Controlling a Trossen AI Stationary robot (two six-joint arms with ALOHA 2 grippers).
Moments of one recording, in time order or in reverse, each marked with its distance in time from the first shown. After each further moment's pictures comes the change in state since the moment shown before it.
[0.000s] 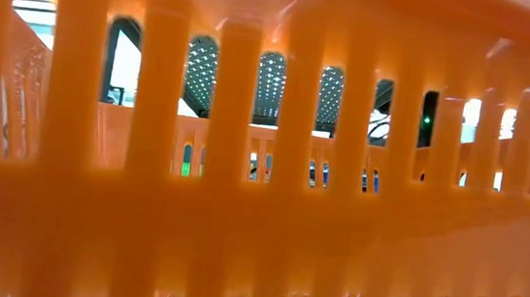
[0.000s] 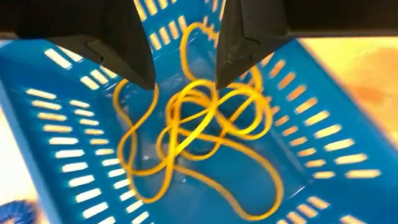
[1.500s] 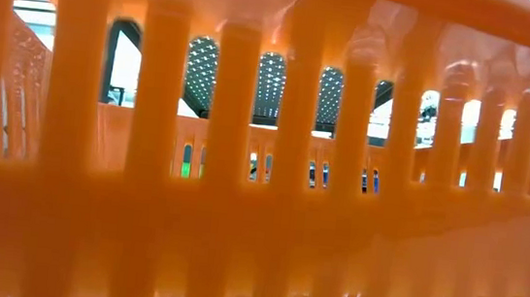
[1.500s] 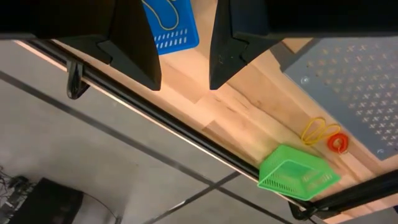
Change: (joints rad) left arm 0.000 -0.482 0.000 -1.082 -0.584 -0.220; right arm 0.429 -0.552 -0.040 0.326 0.486 -0.226
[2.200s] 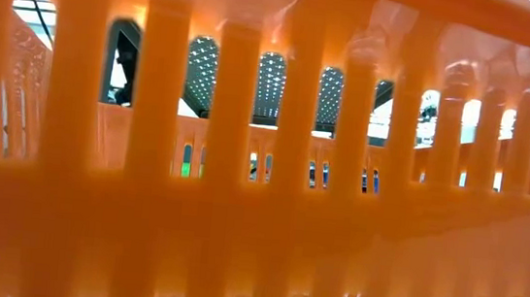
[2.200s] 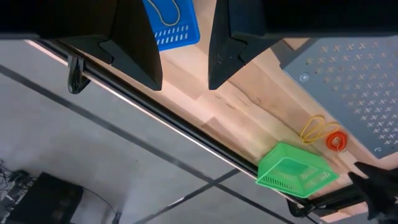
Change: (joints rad) left arm 0.181 0.300 0.008 -0.101 0.087 -0.281; right arm 0.000 0.000 0.011 0.003 0.000 -0.027
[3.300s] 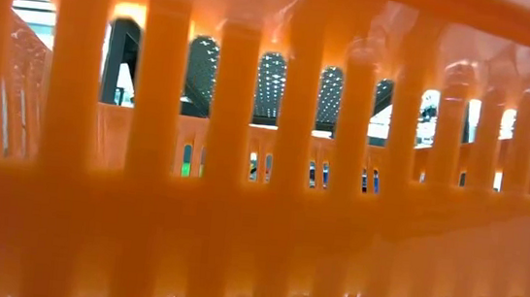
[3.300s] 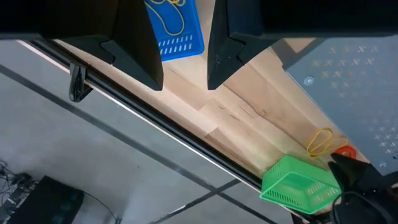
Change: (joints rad) left arm 0.052 0.248 -0.001 0.176 0.045 -0.128; right arm 0.000 0.003 -0.038 -0.001 -0.001 -0.002
